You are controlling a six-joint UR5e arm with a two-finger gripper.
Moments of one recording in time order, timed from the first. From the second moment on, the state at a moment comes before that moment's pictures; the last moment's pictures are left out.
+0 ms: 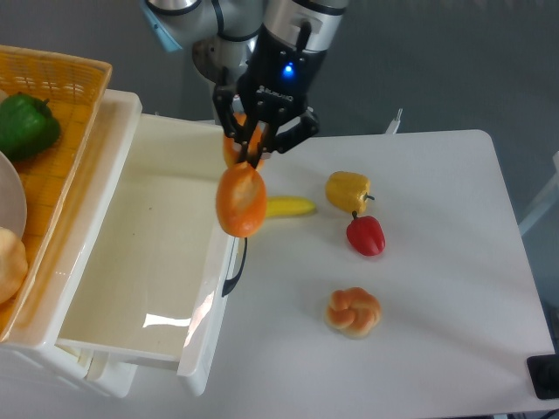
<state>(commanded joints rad) 2.49 -1.61 -1.42 -1.50 1.06 0.49</state>
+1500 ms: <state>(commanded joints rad) 2.32 -1.74 -1.46 -1.41 1.07 0.45</state>
